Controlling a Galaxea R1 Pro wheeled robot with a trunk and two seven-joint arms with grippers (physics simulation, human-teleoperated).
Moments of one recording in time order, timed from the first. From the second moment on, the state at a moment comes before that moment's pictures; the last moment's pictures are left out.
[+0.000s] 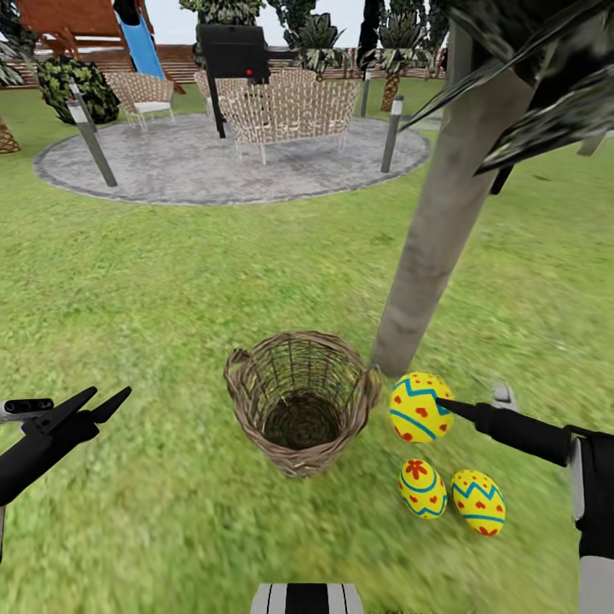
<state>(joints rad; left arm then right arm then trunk) -0.44 0.18 0.72 -1.31 0.40 0.99 -1.57 -0.54 -0.16 -0.58 -1.36 0.18 1.00 1.27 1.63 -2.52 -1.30</state>
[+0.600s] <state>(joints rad) -0.44 0.18 0.65 -1.31 0.40 0.98 -1.57 -0.55 -0.16 -0.58 -1.27 0.49 0.57 0.29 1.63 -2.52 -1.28</state>
